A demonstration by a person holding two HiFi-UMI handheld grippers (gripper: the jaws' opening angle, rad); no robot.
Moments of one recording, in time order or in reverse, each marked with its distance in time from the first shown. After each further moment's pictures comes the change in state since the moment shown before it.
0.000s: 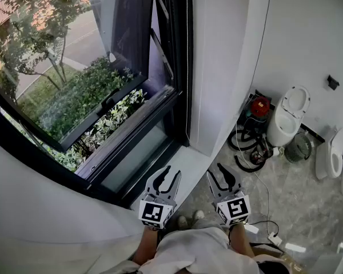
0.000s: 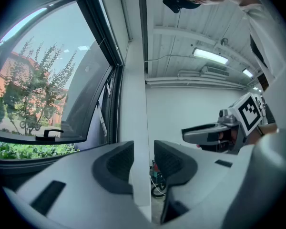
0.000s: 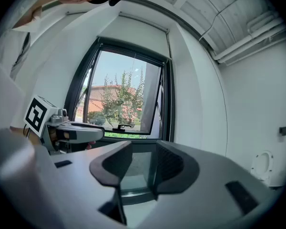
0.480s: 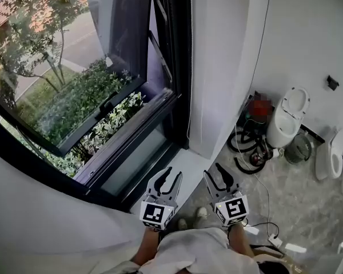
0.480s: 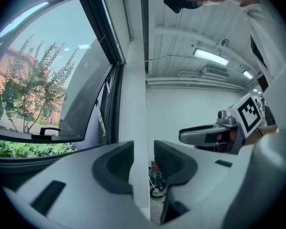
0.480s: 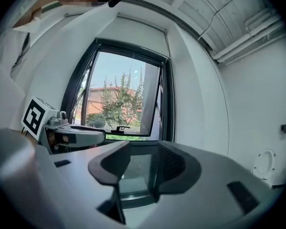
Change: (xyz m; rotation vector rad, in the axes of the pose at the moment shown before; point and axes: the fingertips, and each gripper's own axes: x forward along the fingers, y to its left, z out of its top) left arm 0.017 0.004 0.000 -0.019 -0.010 -0.010; right arm 0.021 -0.004 0.000 0.010 -0.021 0.007
